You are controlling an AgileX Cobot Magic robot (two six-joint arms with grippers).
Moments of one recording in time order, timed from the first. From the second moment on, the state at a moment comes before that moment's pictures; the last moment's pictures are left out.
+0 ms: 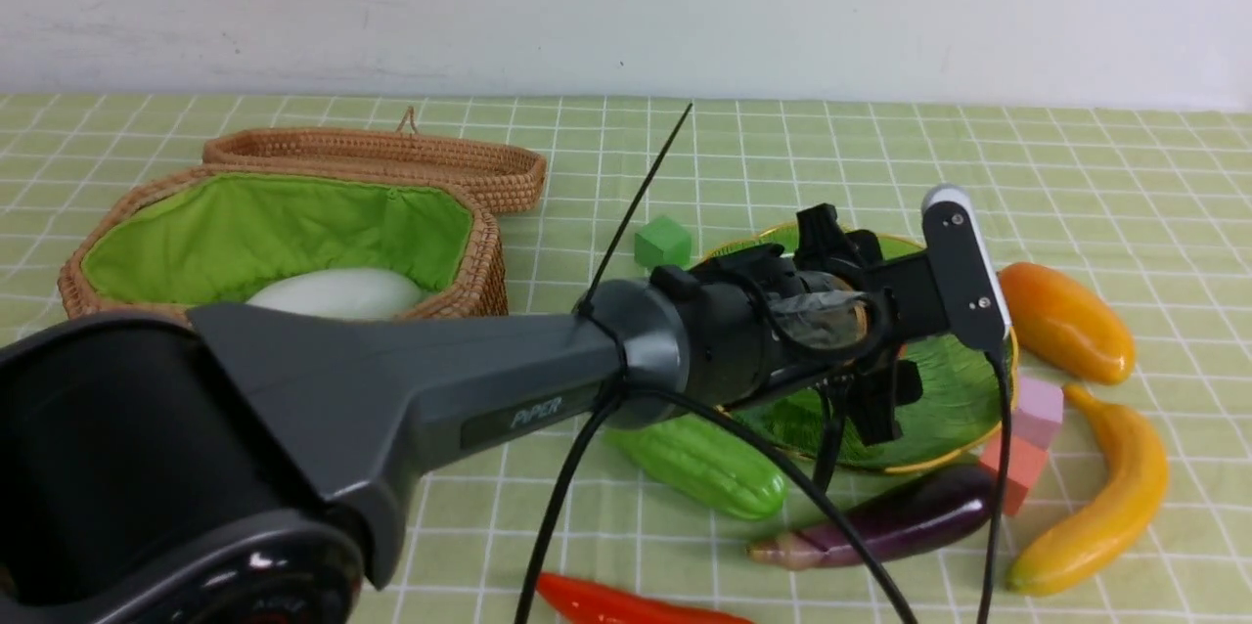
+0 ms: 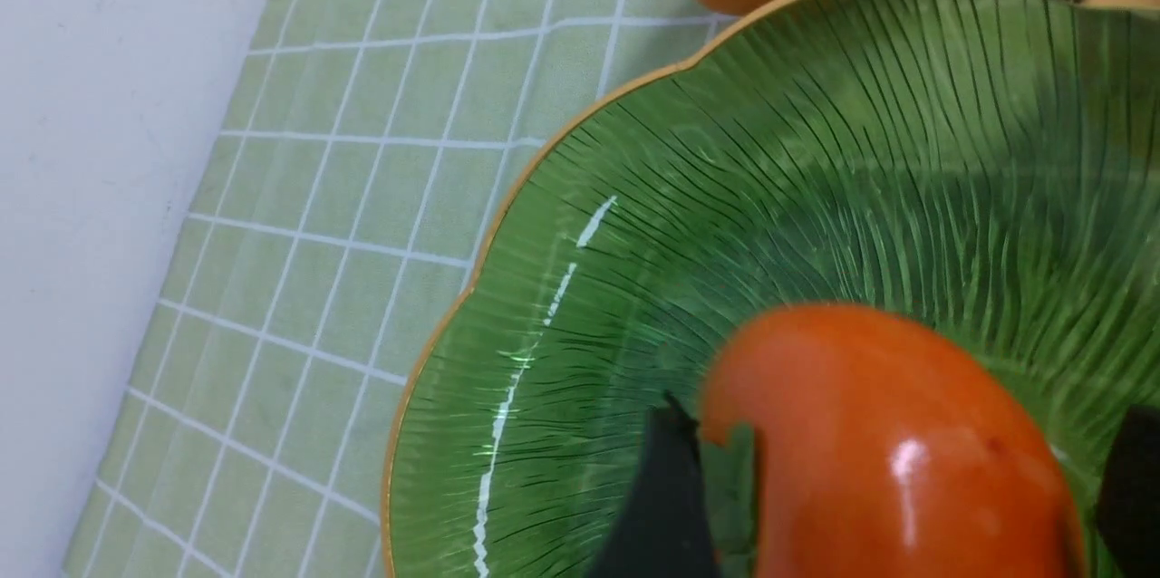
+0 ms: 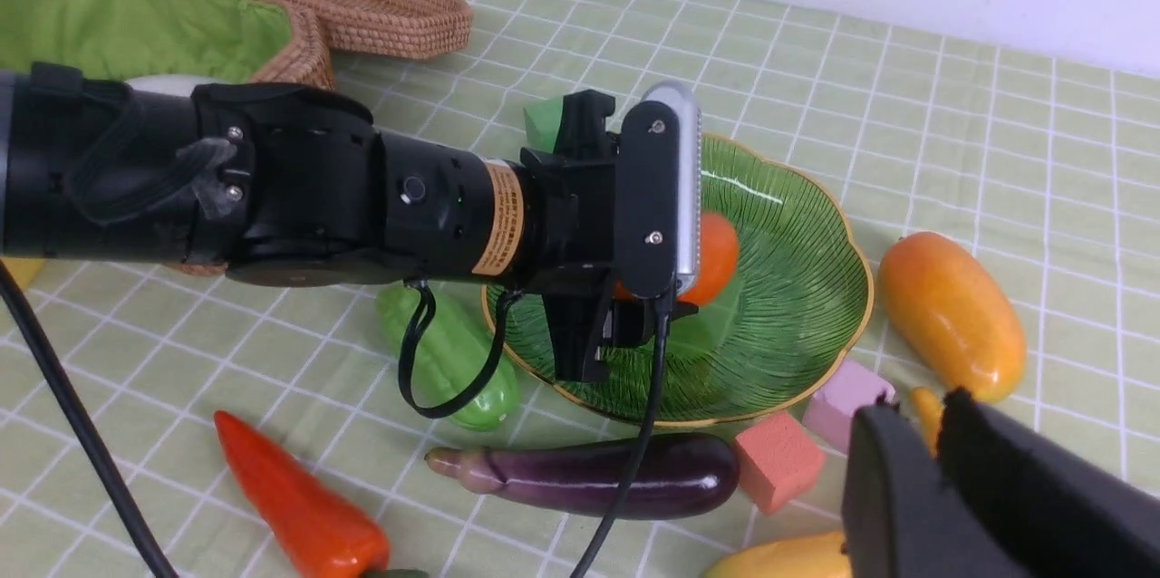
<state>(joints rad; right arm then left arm) 0.34 0.53 -0.92 0.04 0.87 0.03 -0.83 2.20 -1.68 0.62 0.13 0.11</state>
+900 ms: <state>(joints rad) 0.34 0.53 -0.92 0.22 1.08 -0.14 -0.96 1.80 -1.62 0.03 1.22 0.28</state>
